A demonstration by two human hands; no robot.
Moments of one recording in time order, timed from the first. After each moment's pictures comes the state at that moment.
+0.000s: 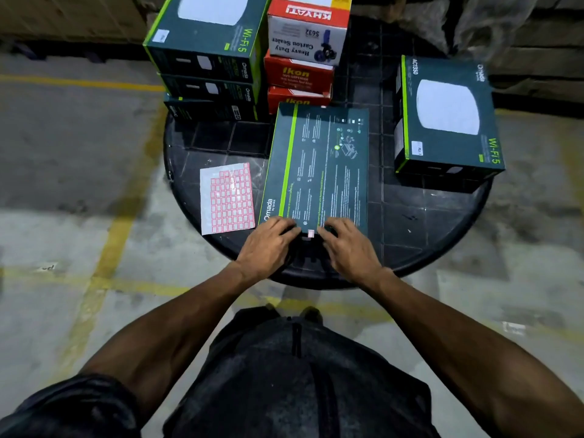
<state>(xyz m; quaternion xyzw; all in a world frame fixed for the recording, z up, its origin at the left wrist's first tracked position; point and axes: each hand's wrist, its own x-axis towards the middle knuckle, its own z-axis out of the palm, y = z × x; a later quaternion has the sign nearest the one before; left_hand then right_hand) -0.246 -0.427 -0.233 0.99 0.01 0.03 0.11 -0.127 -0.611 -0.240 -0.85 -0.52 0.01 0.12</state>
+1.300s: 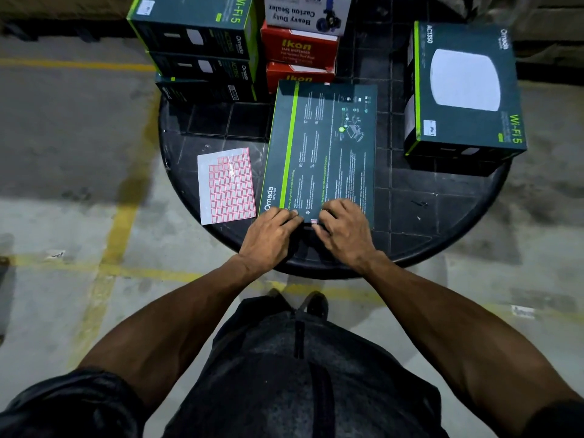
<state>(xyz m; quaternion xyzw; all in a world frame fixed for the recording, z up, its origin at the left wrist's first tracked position) -0.243 -0.432 -0.238 0.99 0.04 0.04 0.10 -0.120 -0.587 -0.257 -0.84 -0.51 -0.07 0.18</state>
